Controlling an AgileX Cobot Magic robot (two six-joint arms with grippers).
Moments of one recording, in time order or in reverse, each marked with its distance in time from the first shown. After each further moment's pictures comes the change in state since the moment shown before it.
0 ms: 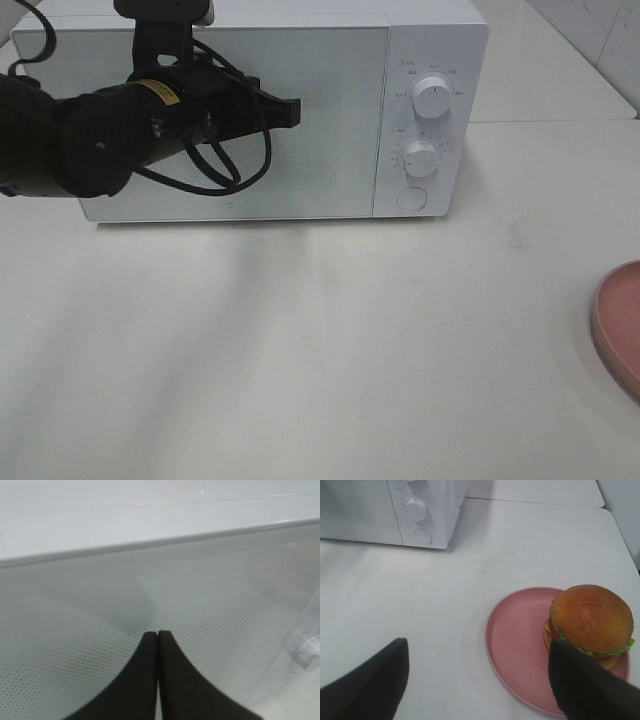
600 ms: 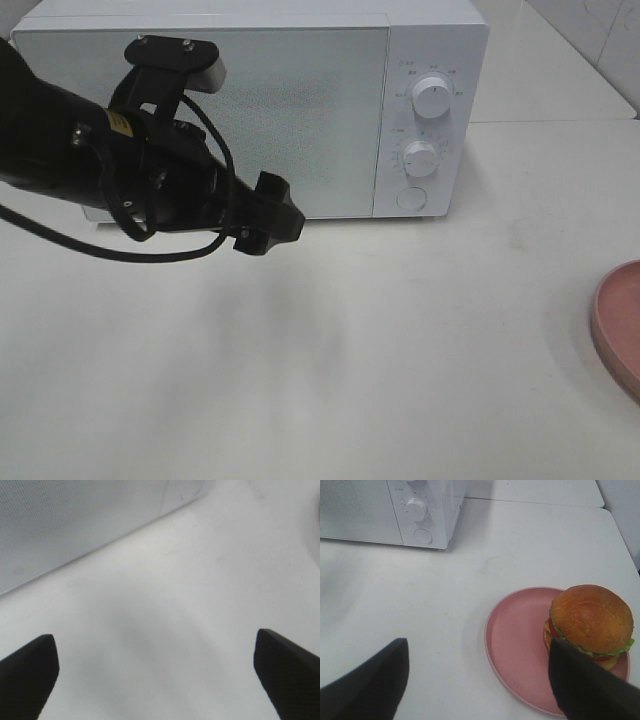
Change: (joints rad) left arm -0.045 -0.265 0.091 -0.012 0.724 0.055; right arm 0.000 0.000 0.000 0.000 0.000 0.000
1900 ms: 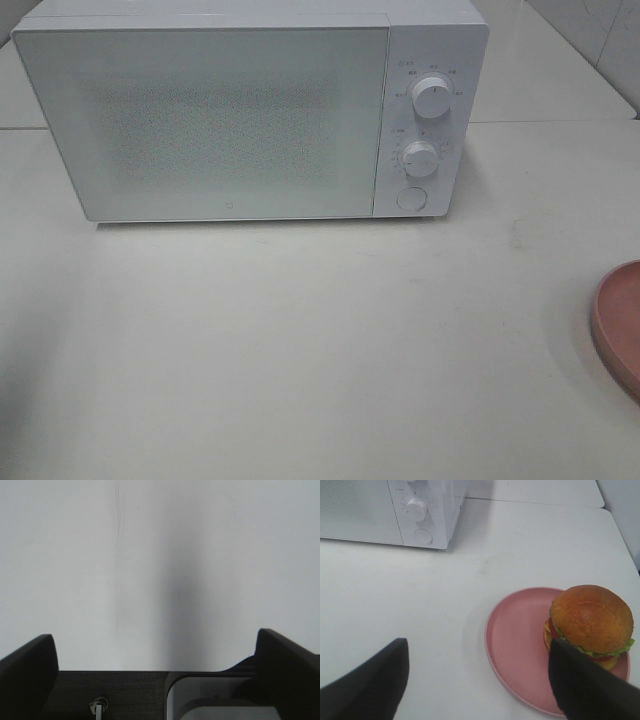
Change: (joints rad) left arm 0.644 -0.709 0.143 0.363 0.912 -0.284; right arm 0.000 0.000 0.000 0.000 0.000 0.000
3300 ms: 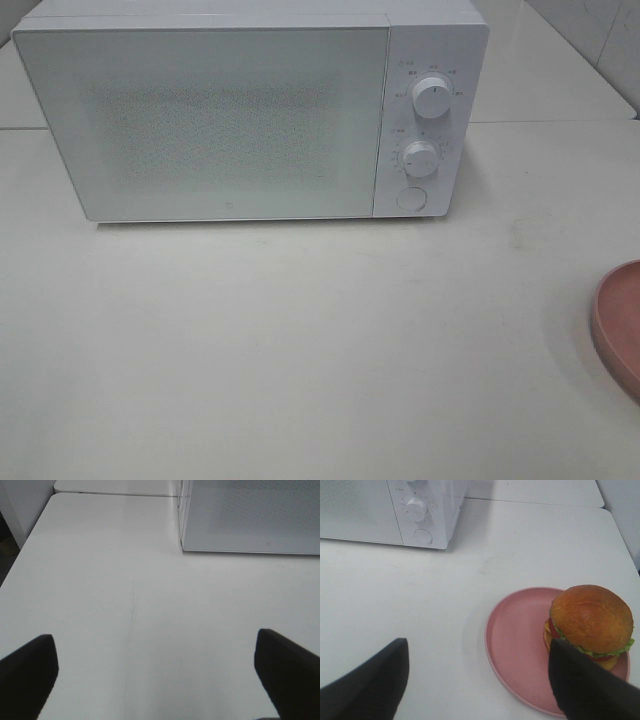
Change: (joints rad) left arm 0.000 -0.883 0.227 0.031 -0.014 -0.002; right arm 0.000 0.000 0.000 0.000 0.000 0.000
